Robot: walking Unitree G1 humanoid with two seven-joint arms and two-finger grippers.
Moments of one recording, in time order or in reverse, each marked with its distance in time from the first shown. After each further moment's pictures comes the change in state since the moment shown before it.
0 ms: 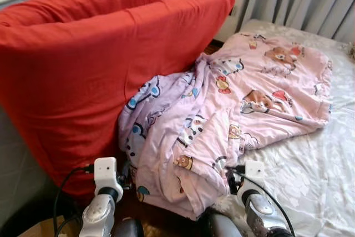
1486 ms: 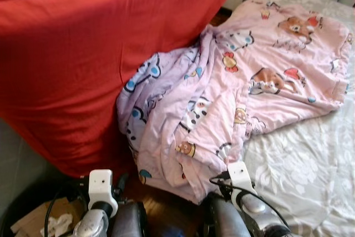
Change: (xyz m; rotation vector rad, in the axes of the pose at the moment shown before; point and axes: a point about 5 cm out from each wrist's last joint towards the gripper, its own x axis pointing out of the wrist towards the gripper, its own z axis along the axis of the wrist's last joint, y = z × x) left arm -0.034 0.006 -0.008 0.030 0.042 -0.030; right arm 0.001 0.008 -0.004 -0.298 0.070 0.051
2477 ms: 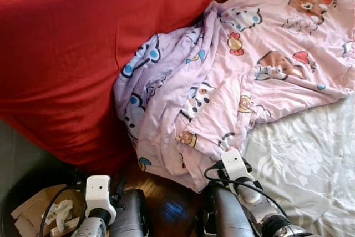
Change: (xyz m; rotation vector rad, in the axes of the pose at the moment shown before) left arm -0.018 -0.002 0.003 -0.003 0.011 0.015; right arm 0.003 -0.001 0.036 -0.207 -0.178 -0.069
